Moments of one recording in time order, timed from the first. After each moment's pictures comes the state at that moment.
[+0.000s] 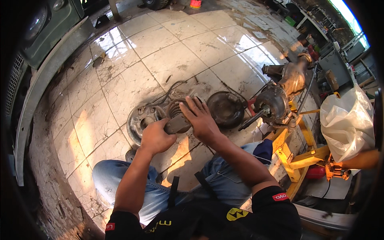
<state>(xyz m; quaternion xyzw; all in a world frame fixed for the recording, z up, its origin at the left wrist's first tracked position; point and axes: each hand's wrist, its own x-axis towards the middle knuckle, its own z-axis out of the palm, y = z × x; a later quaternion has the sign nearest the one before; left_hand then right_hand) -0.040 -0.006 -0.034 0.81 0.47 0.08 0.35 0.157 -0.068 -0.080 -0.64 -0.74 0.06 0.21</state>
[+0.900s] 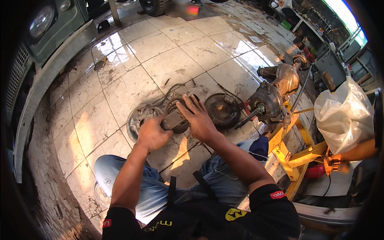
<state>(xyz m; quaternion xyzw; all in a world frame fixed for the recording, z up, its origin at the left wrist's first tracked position) -0.050 -0.018 -0.027 0.81 0.46 0.11 0.35 0.143 -0.087 -0.058 -0.64 -0.73 0.06 0.22</state>
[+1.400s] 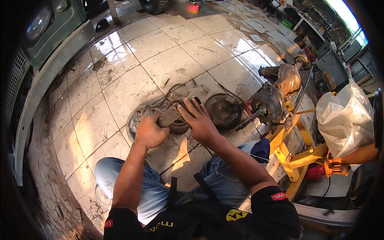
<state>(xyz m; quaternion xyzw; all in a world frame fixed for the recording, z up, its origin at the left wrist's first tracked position) -0.049 0.004 -0.026 0.80 0.48 0.10 0.35 0.149 -0.081 -0.064 -0.64 -0.74 0.07 0.19</state>
